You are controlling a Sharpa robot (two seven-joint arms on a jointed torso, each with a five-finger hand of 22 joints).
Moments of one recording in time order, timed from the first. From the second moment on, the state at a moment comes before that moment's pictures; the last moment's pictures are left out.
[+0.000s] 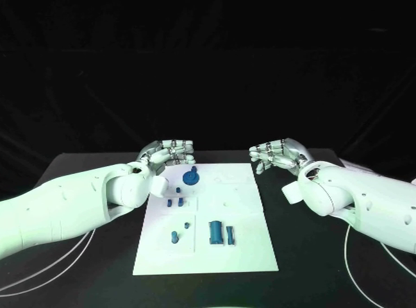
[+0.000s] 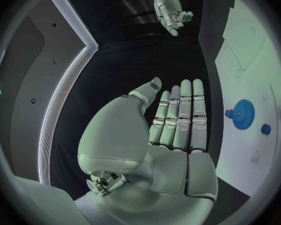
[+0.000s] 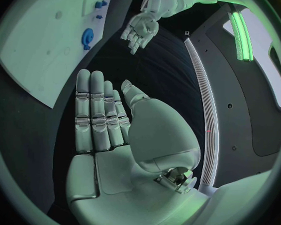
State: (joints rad) left arm 1.10 -0.78 -0.03 1.31 0.05 -0.22 0.35; left_hand 1.32 -0.06 0.36 -0.05 0.07 0.87 0.16 0.23 0.07 0.93 0.14 0.41 0.07 0.97 0.10 0.46 0.31 0.17 0.92 0.20 0.24 0.56; right arm 1.15 -0.70 -0.05 1.31 -0.41 -0.35 0.22; right_hand 1.33 0.03 0.18 0.01 0.12 1.01 0.17 0.07 0.20 1.08 0.10 0.16 0.48 1.17 0.04 0.42 0.53 0.18 1.02 0.13 0.58 0.38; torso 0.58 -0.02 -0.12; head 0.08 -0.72
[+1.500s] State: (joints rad) left arm 1.05 -0.78 0.00 1.56 0.03 -0.69 0.47; left_hand 0.42 0.00 0.10 0.00 0.01 0.29 0.01 0.01 0.00 0.30 0.01 0.02 0.00 0.30 0.01 0.01 0.01 0.04 0.26 0.06 0.01 0.10; right arm 1.05 -0.77 0.00 1.55 -0.05 -0.65 0.46; right_hand 0.40 0.00 0.11 0.00 0.01 0.31 0.01 0.01 0.00 0.35 0.00 0.01 0.00 0.37 0.00 0.01 0.04 0.05 0.33 0.01 0.05 0.01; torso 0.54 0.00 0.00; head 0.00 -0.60
